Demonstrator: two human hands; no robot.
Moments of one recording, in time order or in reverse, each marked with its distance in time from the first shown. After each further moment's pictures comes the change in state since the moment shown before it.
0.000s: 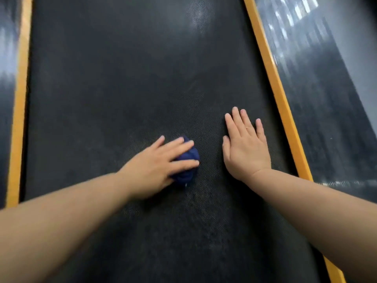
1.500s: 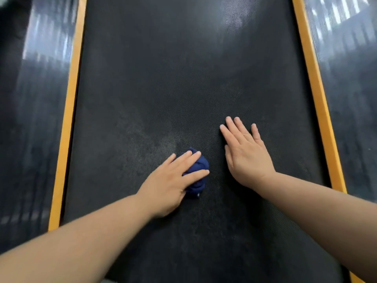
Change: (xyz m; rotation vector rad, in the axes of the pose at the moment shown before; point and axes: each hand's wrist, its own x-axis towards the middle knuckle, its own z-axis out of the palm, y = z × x) left_hand -0.072 0.047 0.012 -0.228 -0.008 -0.314; right_hand -0.010 -0.054 0.009 0.003 -0.039 -0.317
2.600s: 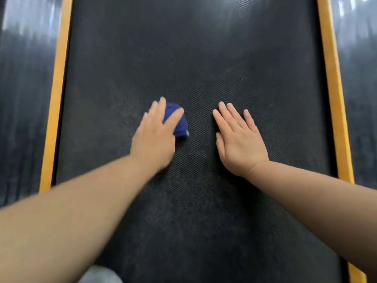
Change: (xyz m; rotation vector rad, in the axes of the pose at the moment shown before) left_hand 0.040 -0.029 -0.014 -0.017 0.176 -0.537; right_hand 0.008 -0.011 0.014 -0.009 0.015 -0.050
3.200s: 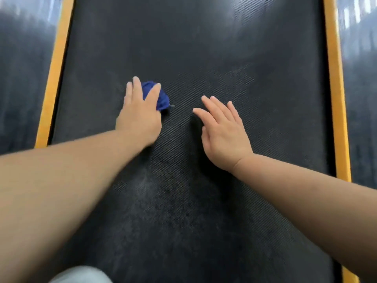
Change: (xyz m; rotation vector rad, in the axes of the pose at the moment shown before) left_hand 0.025 -0.029 -0.015 -0.128 0.047 -0.293; right_hand 0.027 -0.036 -0.009 0.126 0.121 -0.109
